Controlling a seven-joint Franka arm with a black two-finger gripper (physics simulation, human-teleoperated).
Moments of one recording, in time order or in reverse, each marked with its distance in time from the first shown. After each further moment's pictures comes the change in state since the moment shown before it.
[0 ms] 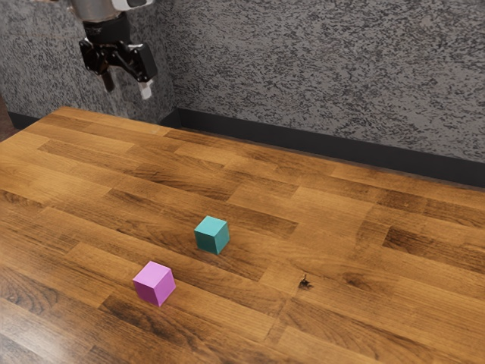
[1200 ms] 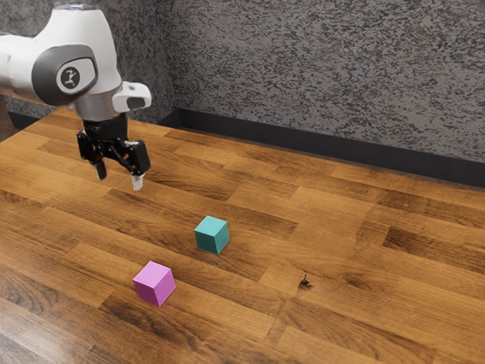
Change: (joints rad) arm 0.057 -0.264 -0.057 -0.709 0.000 0.331 -0.029
